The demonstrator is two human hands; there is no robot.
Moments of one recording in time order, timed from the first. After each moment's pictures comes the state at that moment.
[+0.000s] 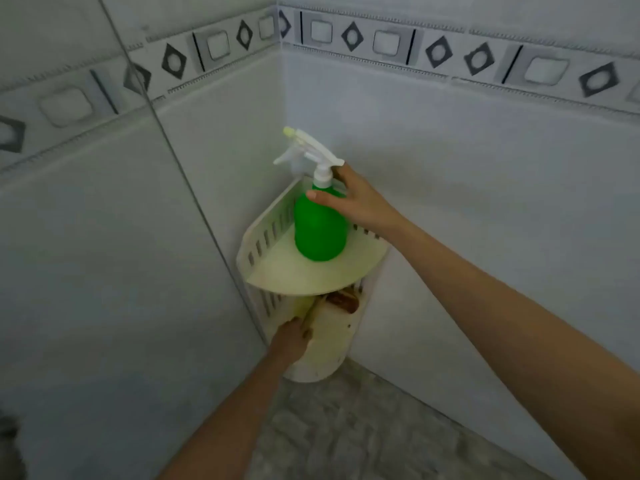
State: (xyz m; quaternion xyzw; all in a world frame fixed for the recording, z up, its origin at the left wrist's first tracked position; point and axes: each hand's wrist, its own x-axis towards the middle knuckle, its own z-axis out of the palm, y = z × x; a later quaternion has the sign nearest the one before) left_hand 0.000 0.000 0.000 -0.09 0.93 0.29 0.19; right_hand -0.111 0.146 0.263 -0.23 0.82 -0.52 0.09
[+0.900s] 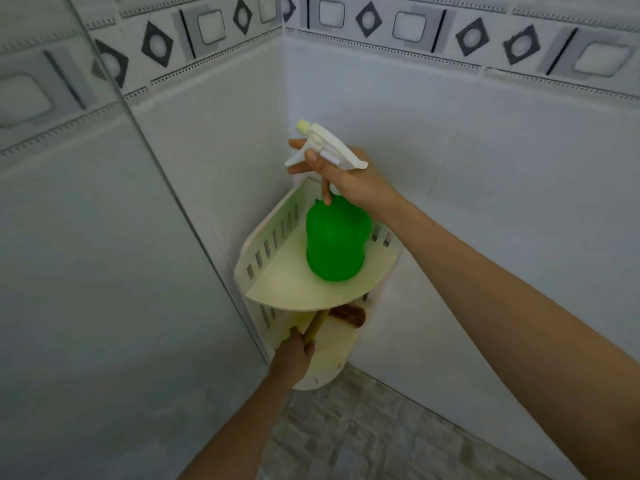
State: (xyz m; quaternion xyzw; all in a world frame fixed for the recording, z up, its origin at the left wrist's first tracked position) left_hand -0.010 -0.002 -0.024 -0.13 0.92 0.33 0.18; right_hand -0.145 0.117 0.272 -0.28 0.75 -0.59 0.05
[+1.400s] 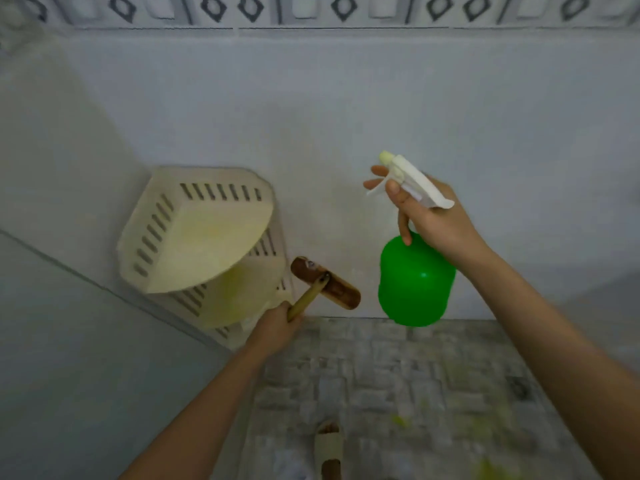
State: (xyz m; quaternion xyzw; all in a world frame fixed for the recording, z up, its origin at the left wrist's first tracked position) left_hand 0.050 0.080 0.058 0.09 0.91 0.29 0.28; right_hand 0.096 0.339 0.283 0.03 0.82 -0.56 -0.12
